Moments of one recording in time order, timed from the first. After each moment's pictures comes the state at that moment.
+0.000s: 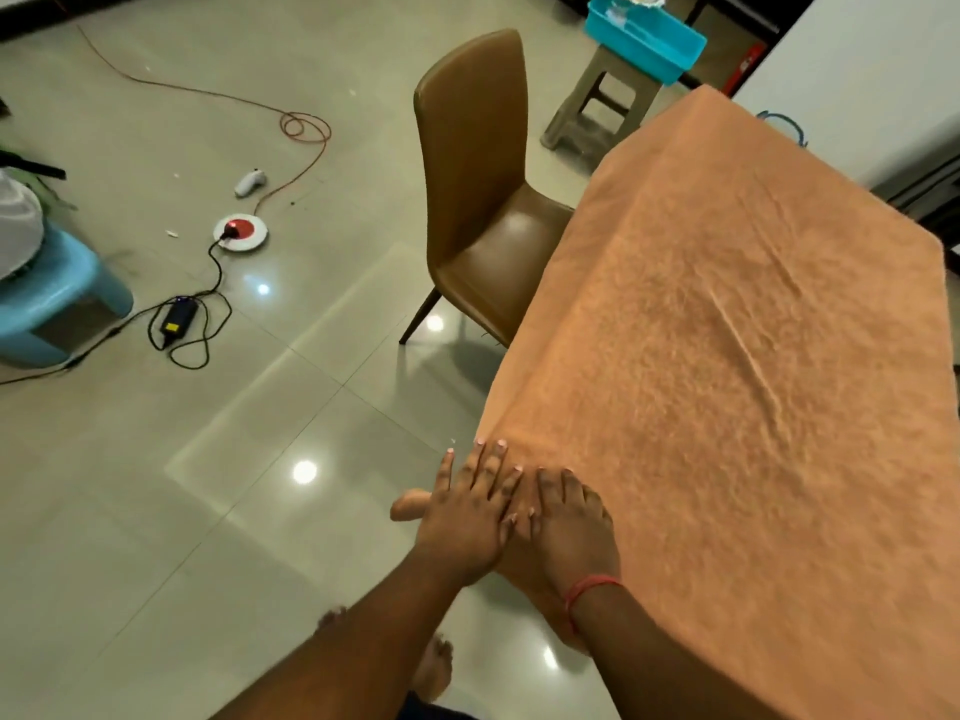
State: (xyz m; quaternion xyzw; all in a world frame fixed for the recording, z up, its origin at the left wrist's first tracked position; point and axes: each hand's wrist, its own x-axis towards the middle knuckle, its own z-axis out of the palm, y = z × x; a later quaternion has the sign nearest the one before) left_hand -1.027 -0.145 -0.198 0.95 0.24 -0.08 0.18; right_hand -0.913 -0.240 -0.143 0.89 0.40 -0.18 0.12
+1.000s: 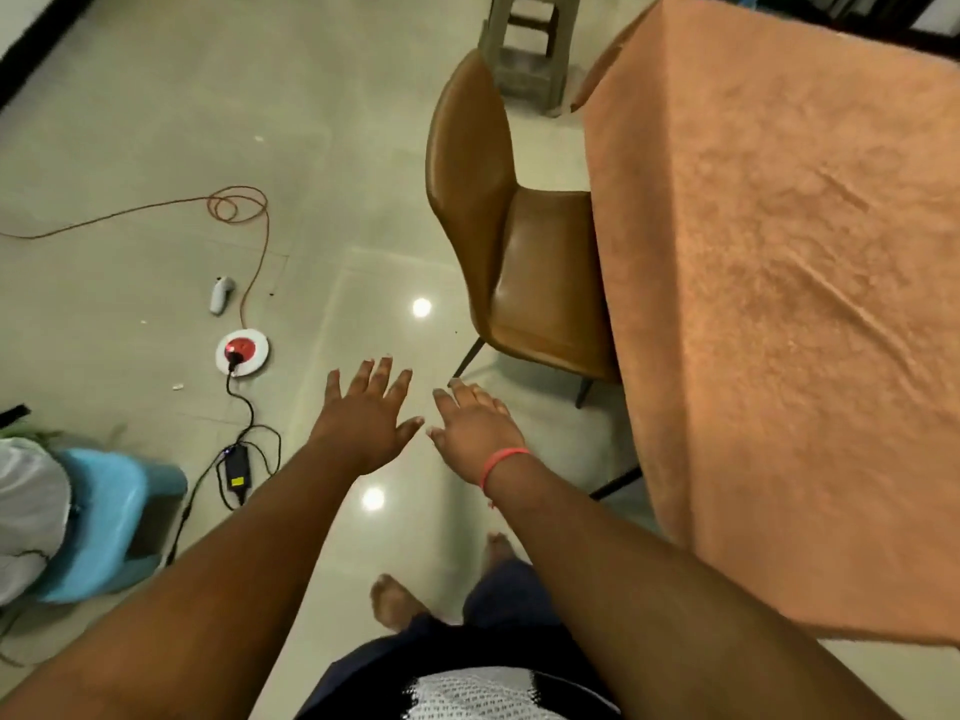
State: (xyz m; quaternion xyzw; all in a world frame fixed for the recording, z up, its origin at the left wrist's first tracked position) left_hand -1.060 0.363 -0.154 0.96 0.17 -0.21 0.07; right_hand -0.967 0.212 -0.149 0.88 0.40 -0.25 -0.03
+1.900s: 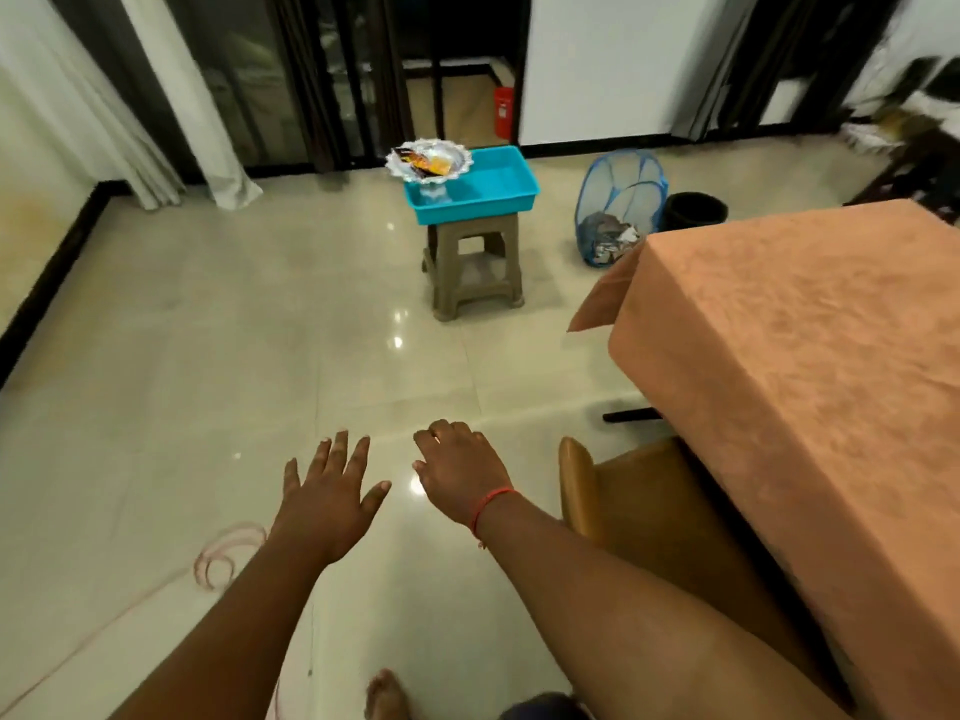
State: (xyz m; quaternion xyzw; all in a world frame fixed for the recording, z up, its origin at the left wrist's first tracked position) left_hand -0.611 0.884 -0.104 0.98 0.11 -0.14 0.04; right_hand -0.525 0.701 -0.097 0.93 0.35 -0.04 -0.12
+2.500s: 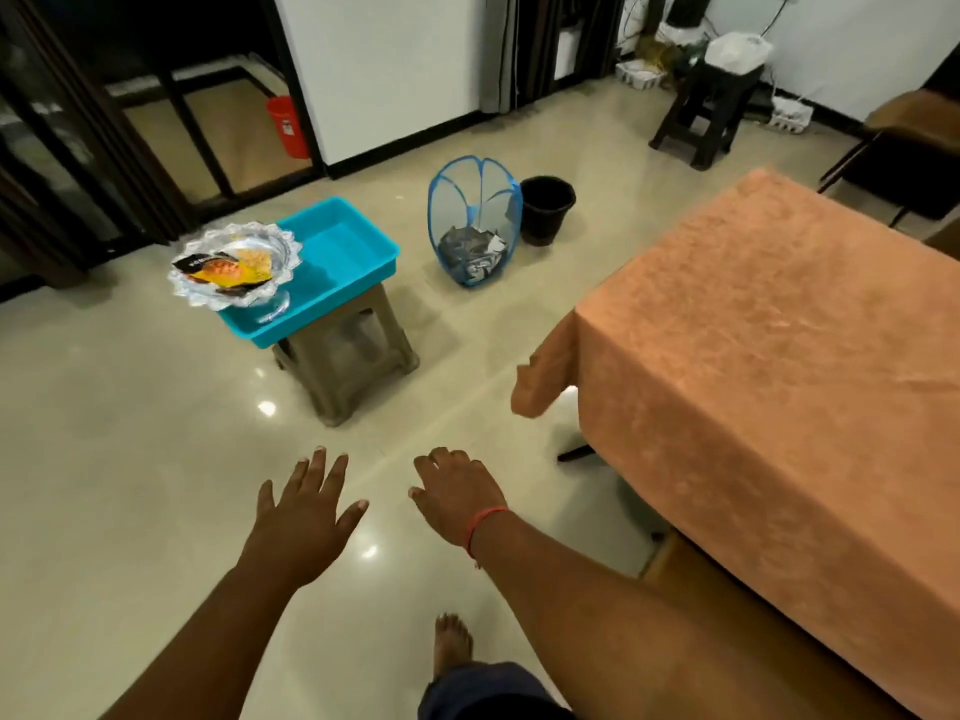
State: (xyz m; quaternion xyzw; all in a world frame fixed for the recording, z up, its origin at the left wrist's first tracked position) left_hand -0.123 0.973 -0.120 0.98 -0.10 -0.19 0.02; right_hand -0.134 0.753 -0.127 0.98 0.09 -0.15 -0.12
